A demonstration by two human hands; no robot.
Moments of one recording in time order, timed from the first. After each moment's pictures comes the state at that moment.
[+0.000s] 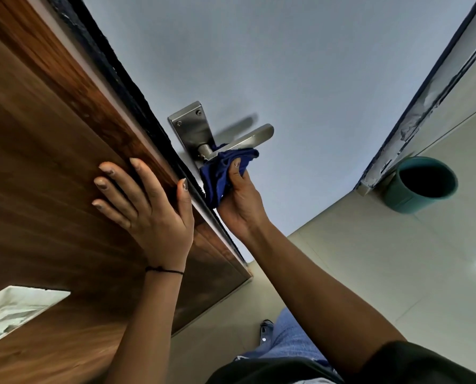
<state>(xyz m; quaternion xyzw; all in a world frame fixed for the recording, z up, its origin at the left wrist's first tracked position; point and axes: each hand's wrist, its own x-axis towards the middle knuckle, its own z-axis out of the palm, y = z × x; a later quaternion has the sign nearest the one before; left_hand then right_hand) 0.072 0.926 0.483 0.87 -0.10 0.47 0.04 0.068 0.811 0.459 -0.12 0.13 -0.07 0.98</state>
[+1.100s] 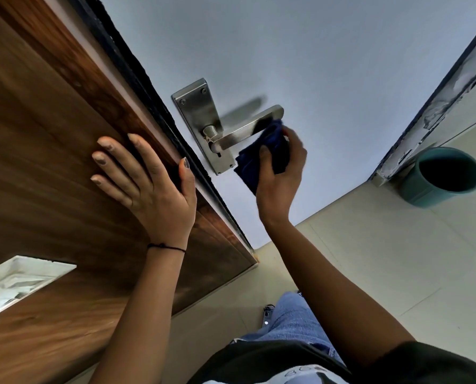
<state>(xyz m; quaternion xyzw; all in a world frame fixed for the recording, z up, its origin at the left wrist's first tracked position) 0.071 0.921 0.487 0.89 -0.07 0.46 0.03 0.043 0.785 0.453 -0.60 0.29 -0.36 0.65</state>
